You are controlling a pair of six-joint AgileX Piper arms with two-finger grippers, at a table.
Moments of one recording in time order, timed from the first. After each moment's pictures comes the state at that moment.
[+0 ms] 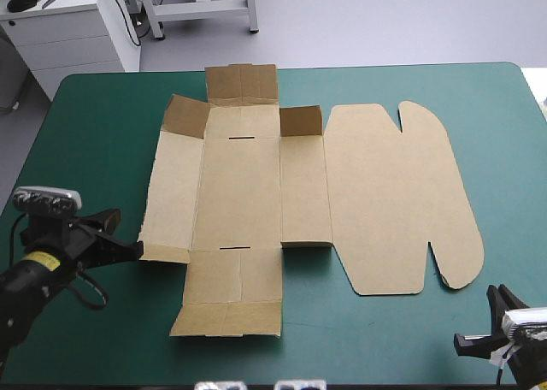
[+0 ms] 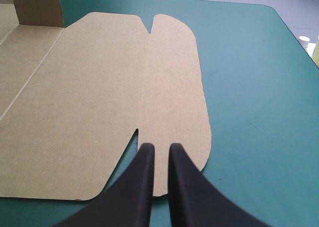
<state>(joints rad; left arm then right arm) -0.07 0.69 -0.79 -0.25 0.71 0.21 0.05 -0.01 -0.40 -0.09 0.78 0.02</state>
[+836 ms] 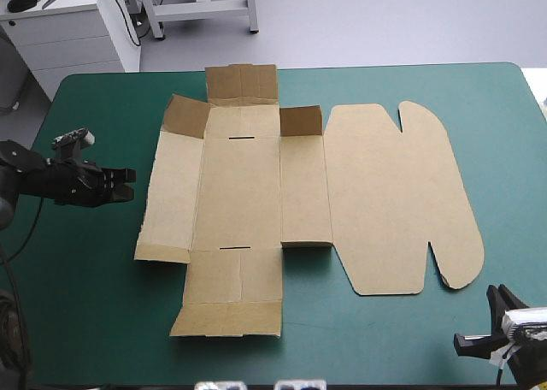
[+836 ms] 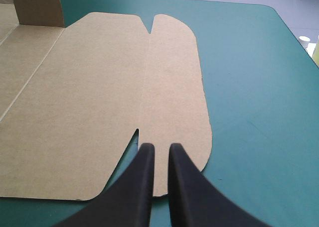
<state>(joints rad) 0.30 1.52 -1.19 -0.64 1.11 0.48 0.05 -0.01 -0.40 -0.09 0.78 0.02</state>
